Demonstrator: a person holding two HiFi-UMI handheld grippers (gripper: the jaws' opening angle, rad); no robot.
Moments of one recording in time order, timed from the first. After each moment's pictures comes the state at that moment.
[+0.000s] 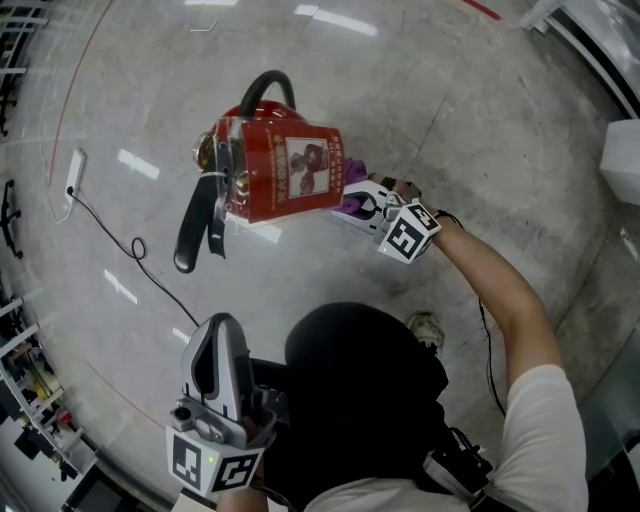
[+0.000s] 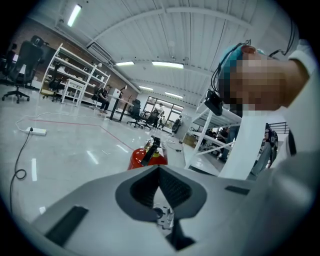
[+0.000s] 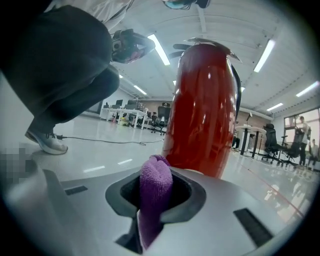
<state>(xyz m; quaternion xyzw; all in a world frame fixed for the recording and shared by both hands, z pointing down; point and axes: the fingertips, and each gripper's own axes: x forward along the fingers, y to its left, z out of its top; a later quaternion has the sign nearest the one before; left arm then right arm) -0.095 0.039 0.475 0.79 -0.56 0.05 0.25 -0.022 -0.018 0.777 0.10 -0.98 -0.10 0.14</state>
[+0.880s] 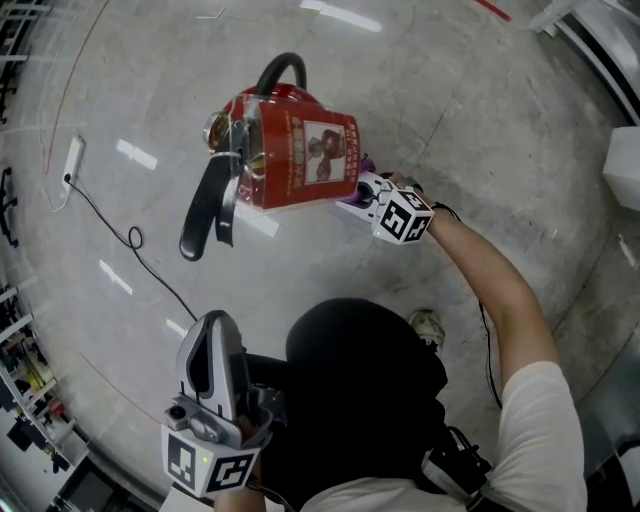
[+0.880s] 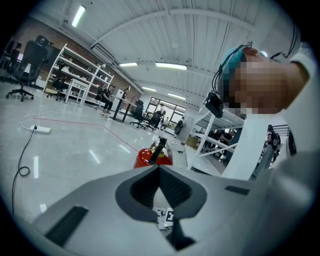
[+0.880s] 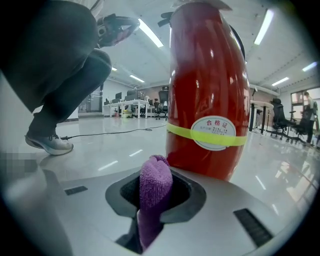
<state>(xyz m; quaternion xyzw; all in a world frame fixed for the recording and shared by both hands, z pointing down) -0.111 0.045 0.476 0.78 -0.57 0.04 0.26 -0.034 -0.015 0.840 0.06 -0.97 -0.03 0.22</state>
